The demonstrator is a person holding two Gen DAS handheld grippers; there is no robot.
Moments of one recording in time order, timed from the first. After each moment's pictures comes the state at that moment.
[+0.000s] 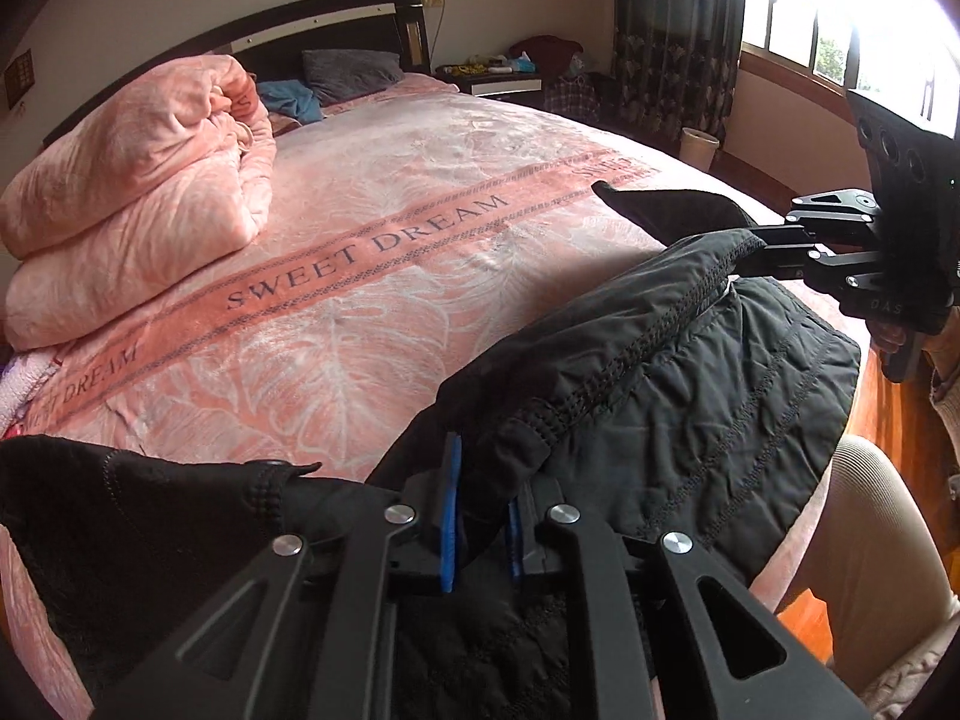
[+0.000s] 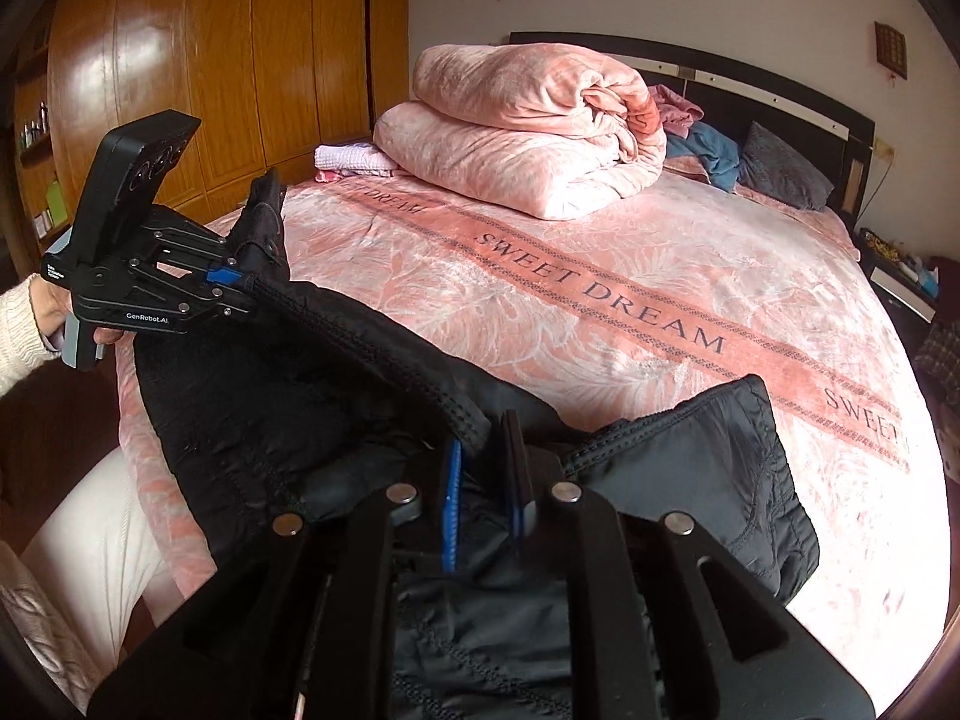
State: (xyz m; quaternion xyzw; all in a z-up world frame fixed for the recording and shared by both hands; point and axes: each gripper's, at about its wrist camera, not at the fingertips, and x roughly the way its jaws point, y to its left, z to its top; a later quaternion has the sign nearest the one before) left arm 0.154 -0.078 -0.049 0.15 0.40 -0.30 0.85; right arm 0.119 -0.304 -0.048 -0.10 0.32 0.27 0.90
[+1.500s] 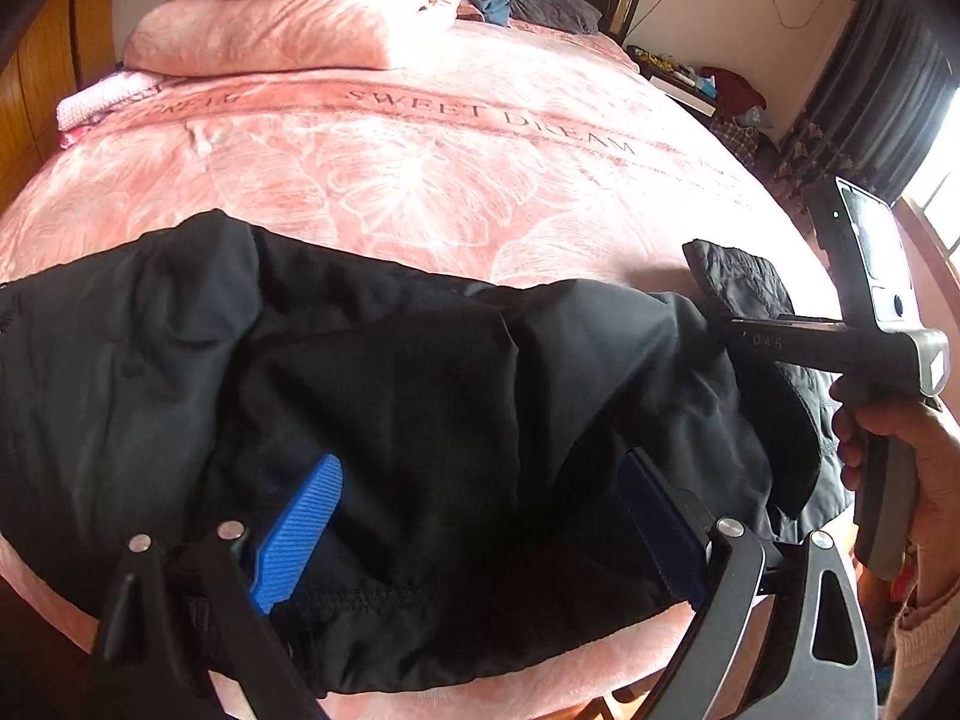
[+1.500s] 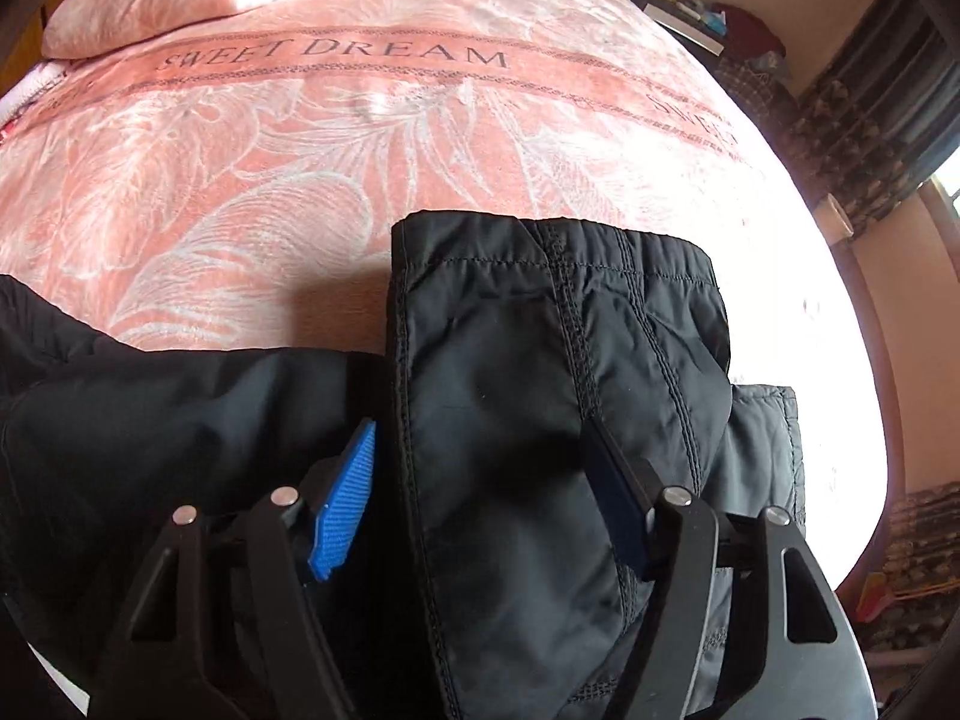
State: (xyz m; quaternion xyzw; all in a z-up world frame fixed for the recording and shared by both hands) left arm 0.102 -0.064 -0.121 -0.04 0.51 -0.14 0.85; right arm 0.186 -0.300 -0.149 -0.06 0.55 -0.11 0.82
